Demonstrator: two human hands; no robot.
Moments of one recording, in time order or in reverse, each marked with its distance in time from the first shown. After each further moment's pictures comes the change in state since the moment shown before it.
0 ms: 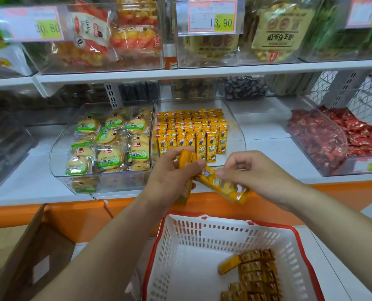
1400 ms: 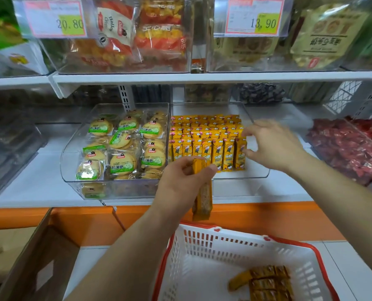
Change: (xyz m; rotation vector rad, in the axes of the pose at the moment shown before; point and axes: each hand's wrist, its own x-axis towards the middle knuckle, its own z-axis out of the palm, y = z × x) left_hand 0.016 -0.005 -0.022 0.025 0.080 -0.020; right_hand 0.114 0.012 -0.040 -1.249 0.266 -0.172
